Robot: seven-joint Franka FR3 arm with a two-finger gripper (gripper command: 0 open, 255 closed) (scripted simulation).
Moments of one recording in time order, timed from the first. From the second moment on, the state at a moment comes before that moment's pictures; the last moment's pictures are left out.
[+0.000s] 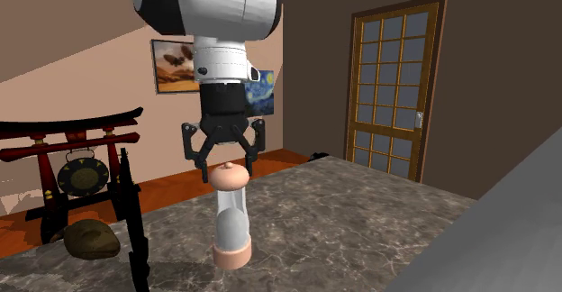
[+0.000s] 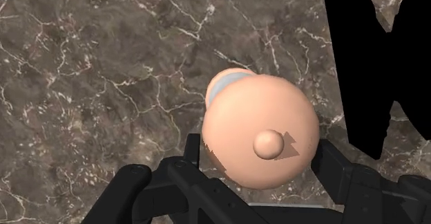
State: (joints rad) arm 0.16 -0.41 0.12 -2.44 0.07 1.94 0.21
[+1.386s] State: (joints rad) arm 0.15 -0.45 0.10 -2.18 0.07 1.65 0.21
